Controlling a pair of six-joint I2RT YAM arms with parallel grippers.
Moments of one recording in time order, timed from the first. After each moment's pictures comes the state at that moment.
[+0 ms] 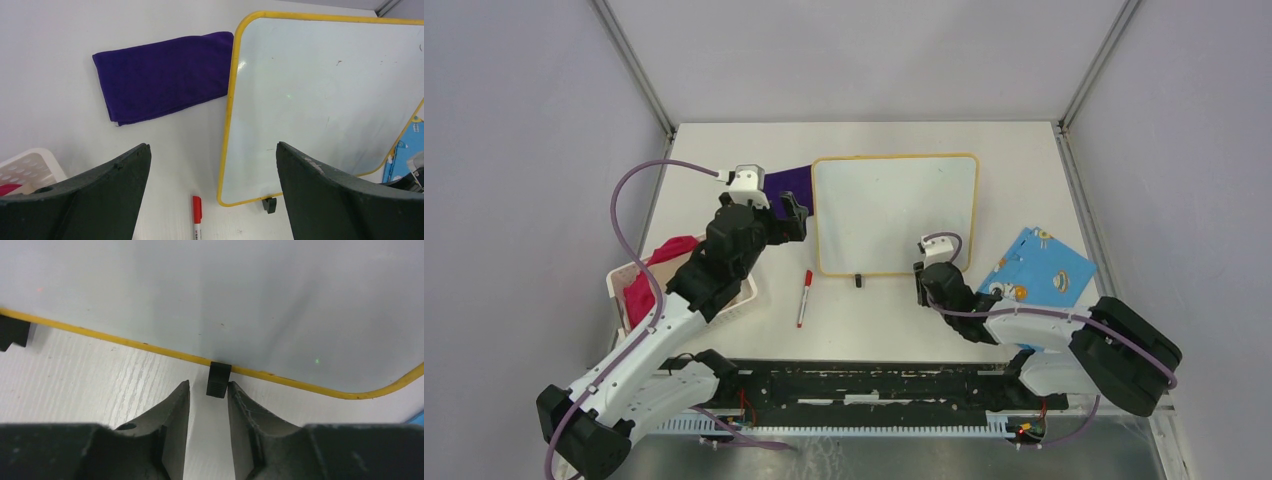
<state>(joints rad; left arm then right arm) -0.57 0.89 0.81 -0.19 -0.32 -0.33 0.83 1.28 0.35 0.25 0.47 0.35</state>
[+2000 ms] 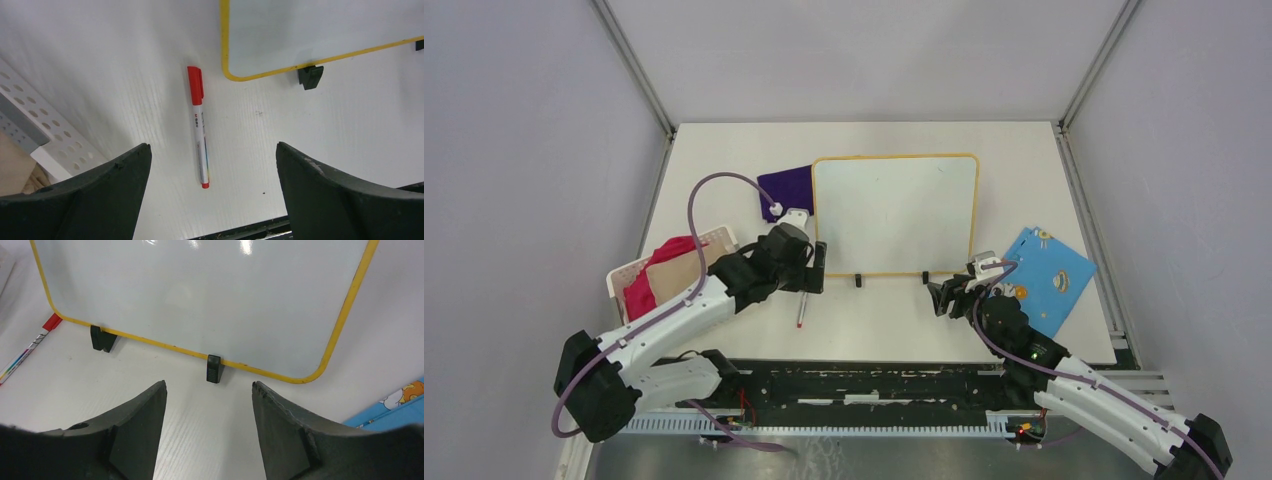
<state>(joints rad) -0.74 1.09 0.80 -0.62 -0.29 -0.48 0.84 0.42 0.10 0.08 0.40 0.26</state>
